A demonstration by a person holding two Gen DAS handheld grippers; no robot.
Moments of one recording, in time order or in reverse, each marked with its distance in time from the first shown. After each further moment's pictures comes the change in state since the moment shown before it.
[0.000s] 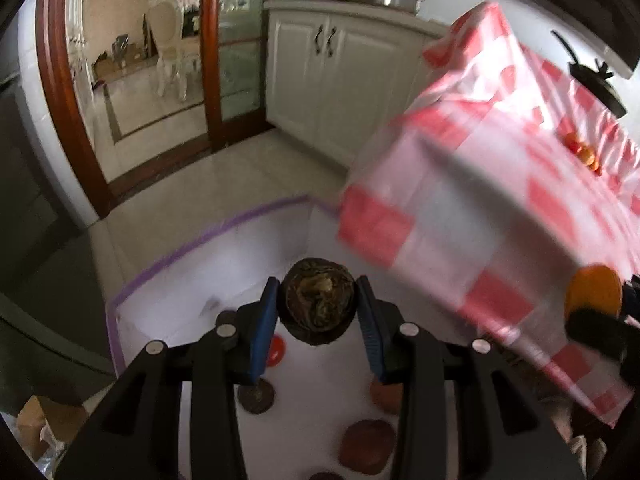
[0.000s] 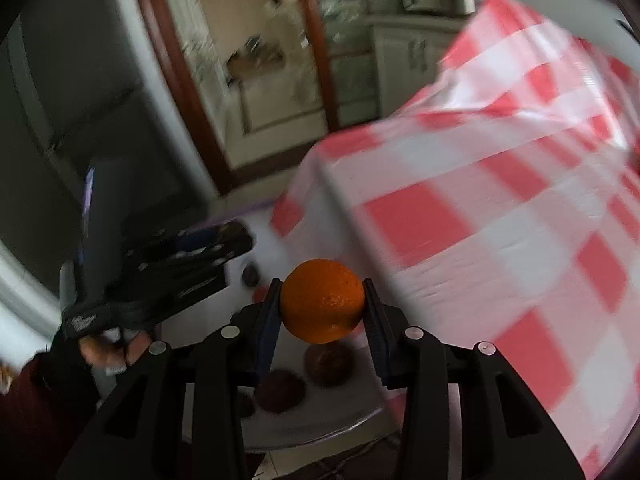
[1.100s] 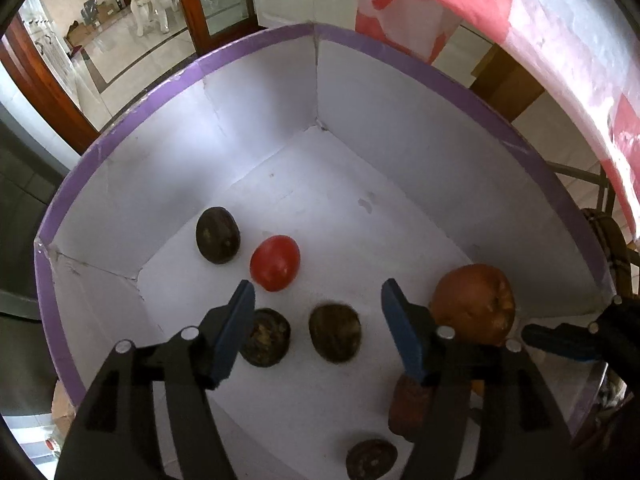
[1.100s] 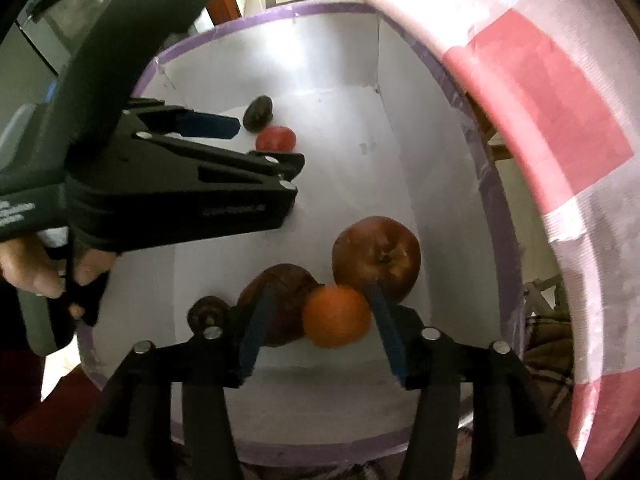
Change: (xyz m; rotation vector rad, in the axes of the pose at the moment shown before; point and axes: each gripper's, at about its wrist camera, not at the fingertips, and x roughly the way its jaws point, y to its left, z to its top) left arm 0.088 0.006 -0.049 0.099 0.343 0.056; right arm 0.122 0.037 -0.061 -0.139 0.411 0.015
